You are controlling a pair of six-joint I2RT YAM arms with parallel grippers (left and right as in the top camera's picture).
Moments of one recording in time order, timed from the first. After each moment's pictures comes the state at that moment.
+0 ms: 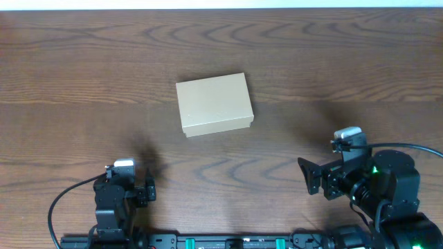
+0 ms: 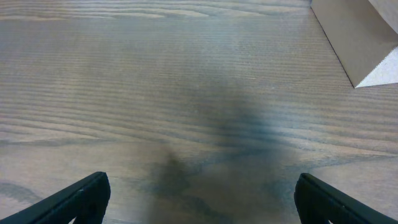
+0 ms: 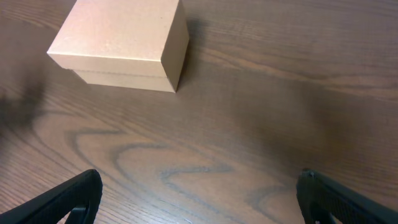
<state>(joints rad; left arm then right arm) -0.02 0.01 0.17 -0.79 -0.11 0.02 0.16 0.57 0.82 -0.97 -0.23 -0.01</state>
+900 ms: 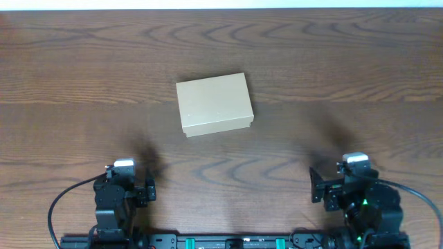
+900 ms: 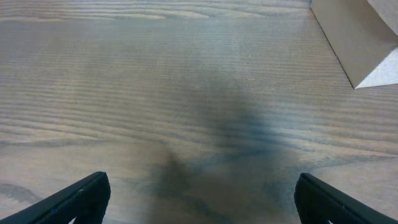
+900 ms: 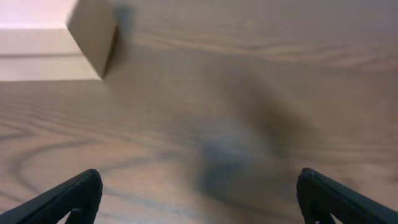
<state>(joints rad) -0.02 0.01 0.17 -0.78 -0.11 0.02 0.09 0.15 0.43 -0.88 -0.05 -0.01</state>
